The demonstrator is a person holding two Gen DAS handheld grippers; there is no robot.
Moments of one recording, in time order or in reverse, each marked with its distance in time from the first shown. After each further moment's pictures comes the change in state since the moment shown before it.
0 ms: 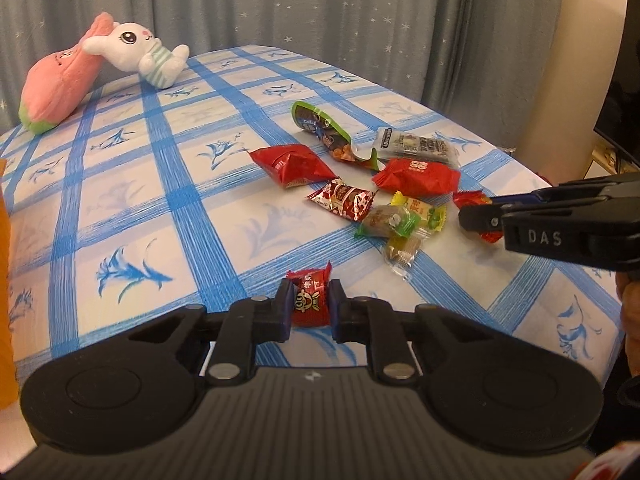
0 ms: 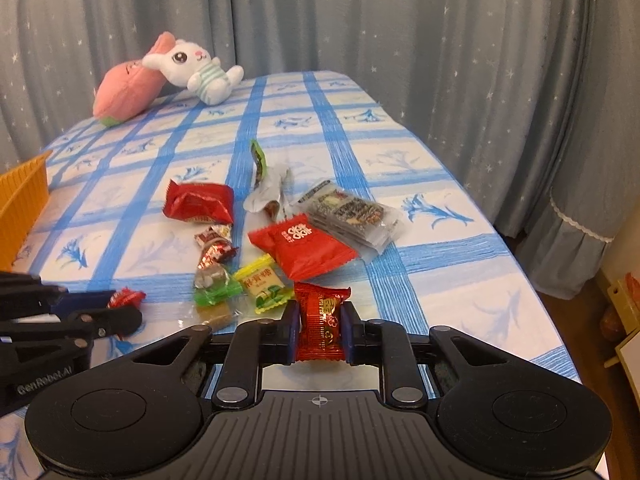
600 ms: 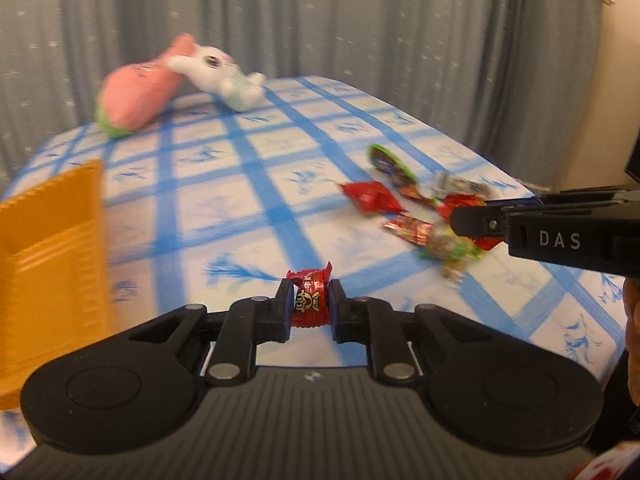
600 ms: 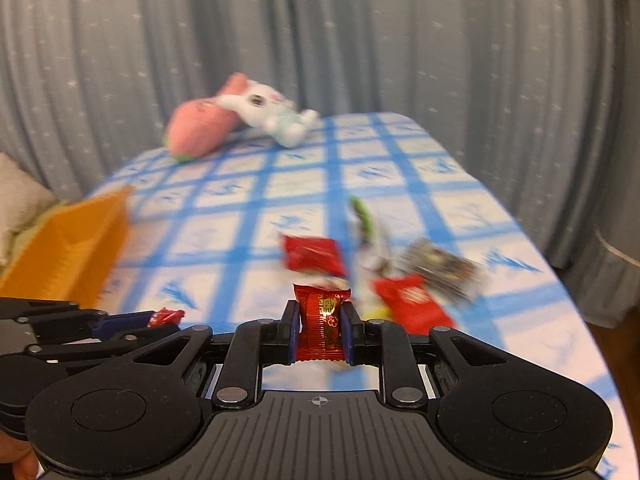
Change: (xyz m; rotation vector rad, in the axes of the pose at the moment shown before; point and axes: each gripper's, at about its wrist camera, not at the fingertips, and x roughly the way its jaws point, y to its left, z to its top) left arm -0.070 0.046 -0.003 -0.092 -0.076 0.134; right arm -0.038 0.065 0.024 -0.035 -0.088 0.179
